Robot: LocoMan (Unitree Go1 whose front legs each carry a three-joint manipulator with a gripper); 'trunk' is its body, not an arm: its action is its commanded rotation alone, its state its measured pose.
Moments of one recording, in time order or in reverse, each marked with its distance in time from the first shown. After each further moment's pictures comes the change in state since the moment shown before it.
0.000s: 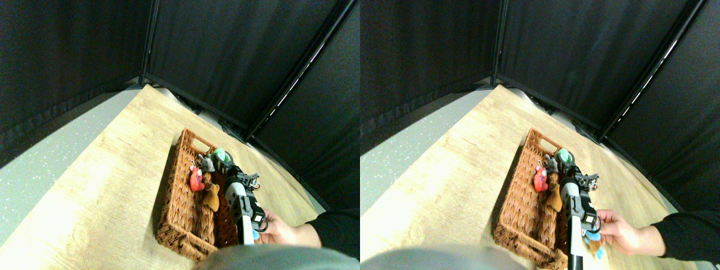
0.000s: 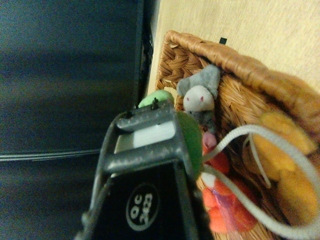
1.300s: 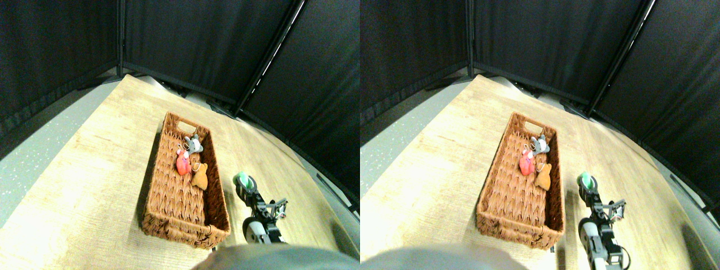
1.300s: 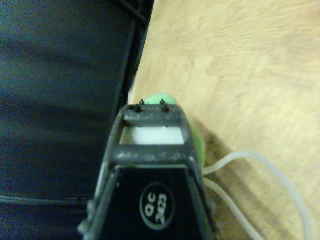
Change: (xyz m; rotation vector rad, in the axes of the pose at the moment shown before) right arm -0.073 -0.083 0.093 0.040 -0.290 -0.110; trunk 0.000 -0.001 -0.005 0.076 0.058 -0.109
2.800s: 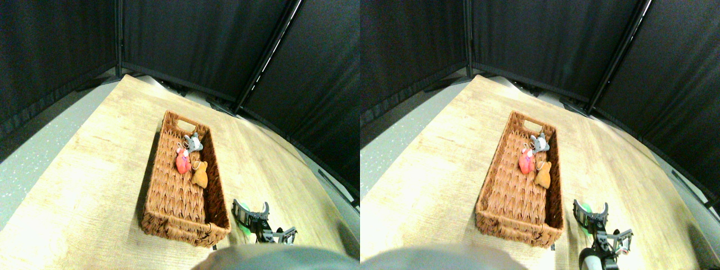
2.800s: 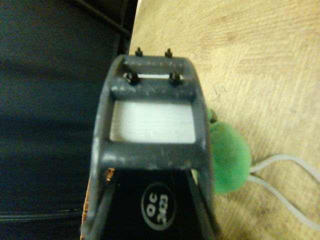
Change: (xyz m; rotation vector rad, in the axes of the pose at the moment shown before) right arm -0.051 -0.042 0.002 0.075 -0.084 -0.104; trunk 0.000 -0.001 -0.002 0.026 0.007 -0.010
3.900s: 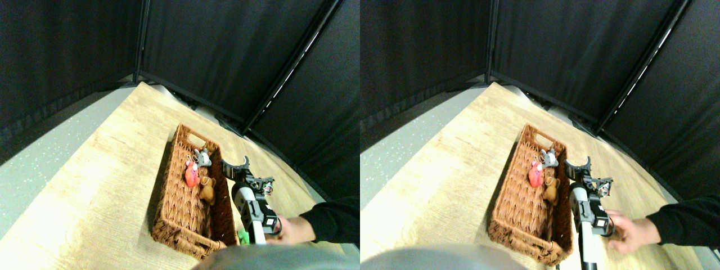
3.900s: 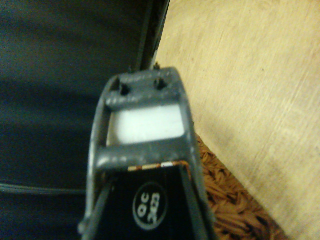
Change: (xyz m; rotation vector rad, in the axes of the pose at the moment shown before) right arm 0.067 0.107 -0.059 -0.153 0.111 0.113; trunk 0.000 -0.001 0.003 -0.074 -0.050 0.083
